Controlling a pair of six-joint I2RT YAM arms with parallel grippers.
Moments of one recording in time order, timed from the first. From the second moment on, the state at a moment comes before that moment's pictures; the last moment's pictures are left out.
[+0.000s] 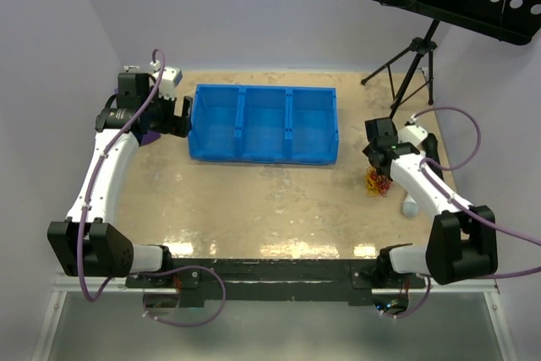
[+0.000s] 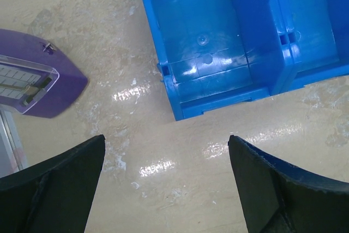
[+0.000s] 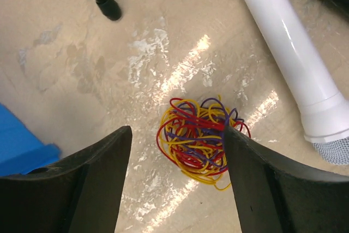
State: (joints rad) left arm -0.01 1.34 1.33 -0.75 0.19 0.17; right arm 0.21 1.32 0.88 -0.57 0.64 0.95
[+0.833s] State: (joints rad) left arm -0.01 1.34 1.33 -0.74 0.20 0.18; right arm 0.20 1.42 0.74 -0.42 0.46 0.90
